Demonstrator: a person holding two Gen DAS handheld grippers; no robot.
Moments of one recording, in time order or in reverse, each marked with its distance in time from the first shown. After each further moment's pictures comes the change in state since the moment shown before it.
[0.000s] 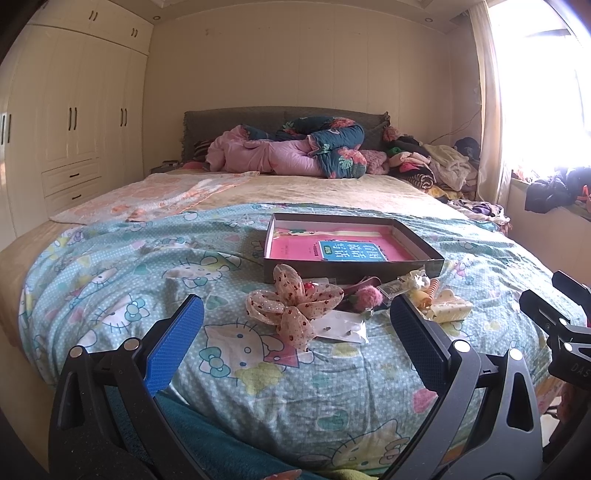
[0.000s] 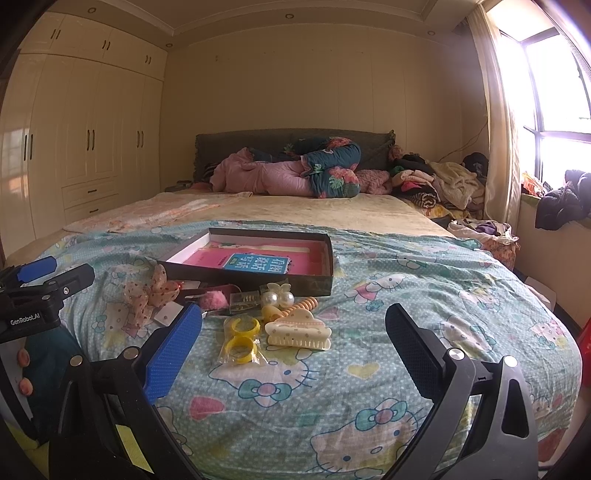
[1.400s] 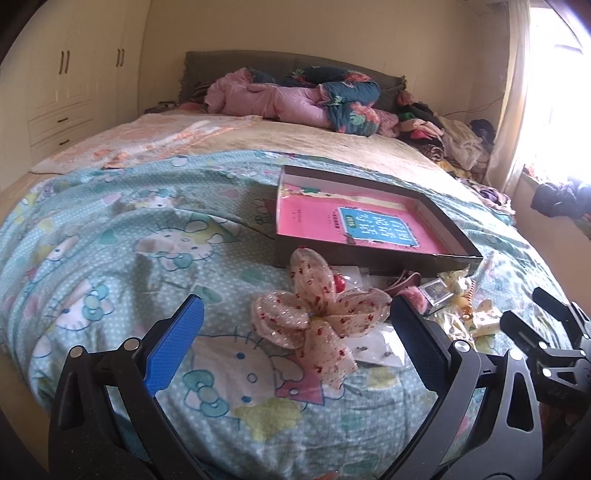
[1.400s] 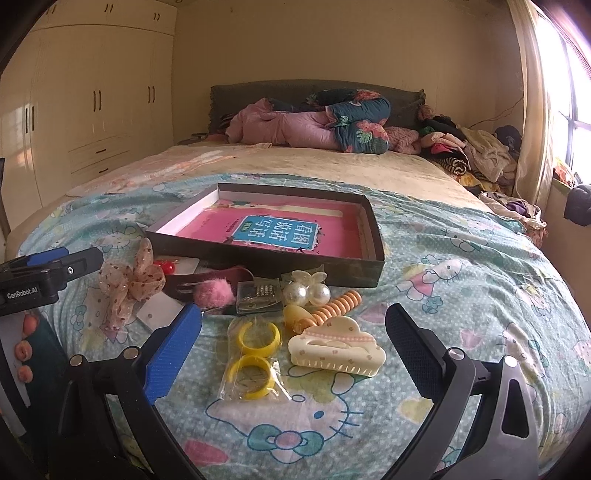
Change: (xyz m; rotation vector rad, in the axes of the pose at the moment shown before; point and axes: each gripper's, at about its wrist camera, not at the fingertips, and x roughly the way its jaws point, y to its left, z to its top) left arm 0.096 0.038 0.013 -0.102 0.218 -0.049; right arm 0.115 0.017 0.012 -0.041 0.215 0.073
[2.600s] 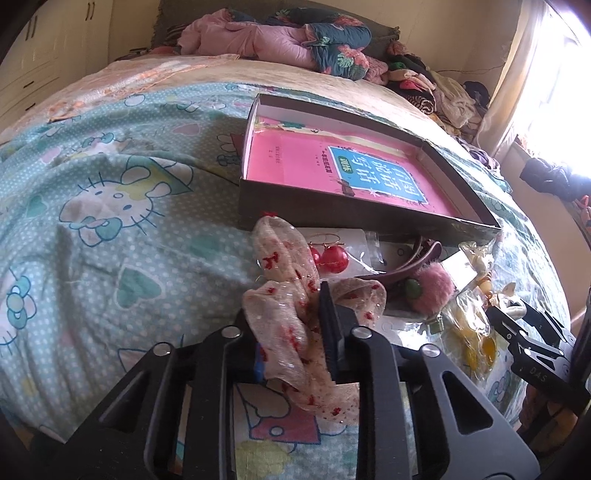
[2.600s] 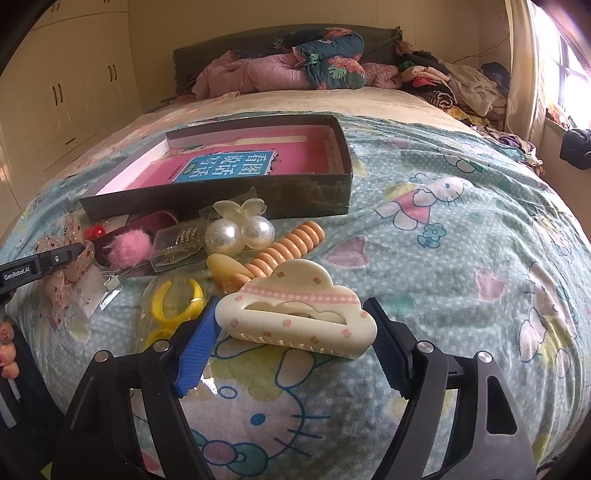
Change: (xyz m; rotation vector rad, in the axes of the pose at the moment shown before) left arm 0.076 0.000 0.001 -0.009 0.235 -0.105; right arm 0.064 -0.048 -0.027 0.130 0.216 -0.022
